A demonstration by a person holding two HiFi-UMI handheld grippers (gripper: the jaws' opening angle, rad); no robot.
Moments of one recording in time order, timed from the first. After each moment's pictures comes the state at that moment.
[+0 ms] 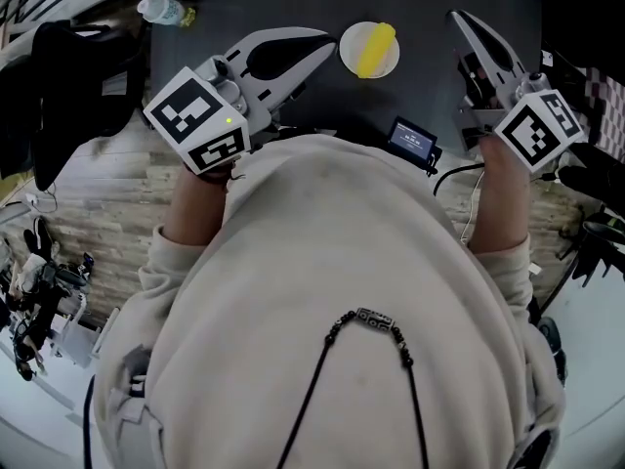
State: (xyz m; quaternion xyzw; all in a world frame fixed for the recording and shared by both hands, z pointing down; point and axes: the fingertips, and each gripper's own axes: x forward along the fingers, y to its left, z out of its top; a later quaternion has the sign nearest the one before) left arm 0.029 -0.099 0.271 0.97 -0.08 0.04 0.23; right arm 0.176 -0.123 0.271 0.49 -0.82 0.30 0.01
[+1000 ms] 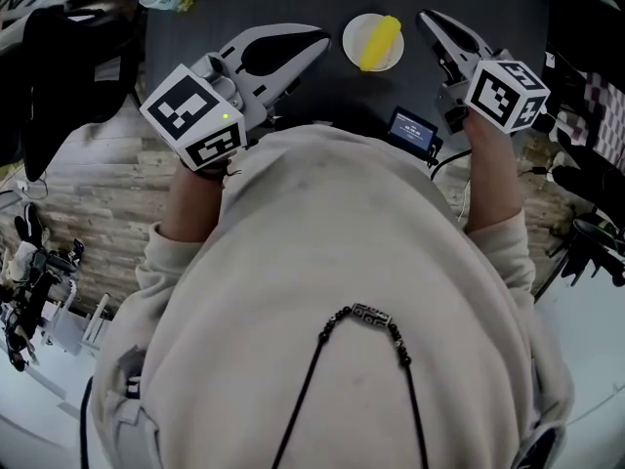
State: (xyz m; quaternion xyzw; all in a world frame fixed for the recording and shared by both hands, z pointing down) left arm 0.024 -0.095 0.288 0.96 -0.11 0.04 0.25; right arm 0.170 -0.123 0.368 0.46 -0.80 0.38 0.10
